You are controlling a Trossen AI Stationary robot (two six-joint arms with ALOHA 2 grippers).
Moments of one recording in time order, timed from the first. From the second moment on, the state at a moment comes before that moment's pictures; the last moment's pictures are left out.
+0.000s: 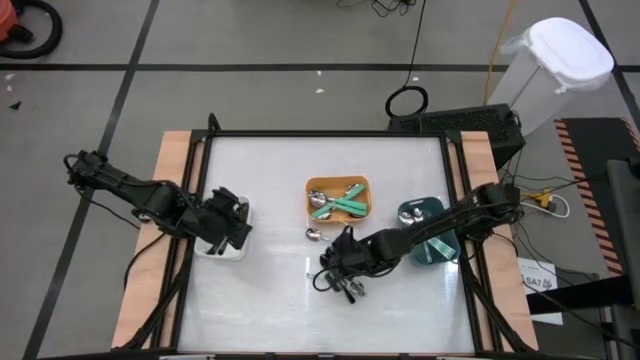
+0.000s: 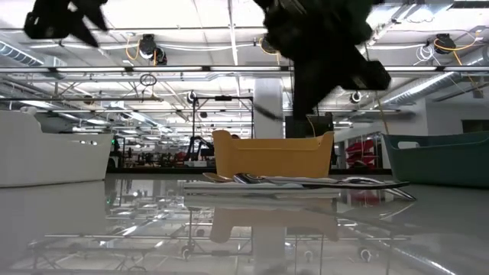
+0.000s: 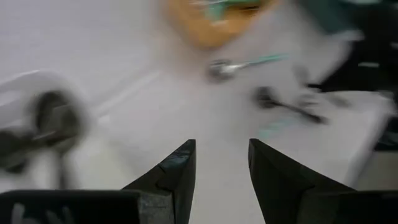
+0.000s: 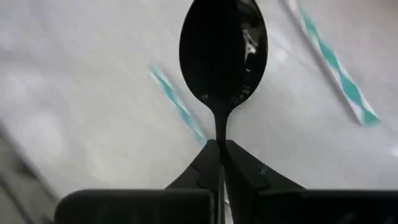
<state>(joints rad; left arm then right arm) -0.43 1.00 0.99 -0.98 -0.37 -1.28 0.35 1.83 1.35 -0.67 0.08 1.24</state>
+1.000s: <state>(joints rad) -0.58 1.29 0.99 -0.27 -0.75 -0.90 0.28 1.71 1.35 0.04 0.76 1.15</state>
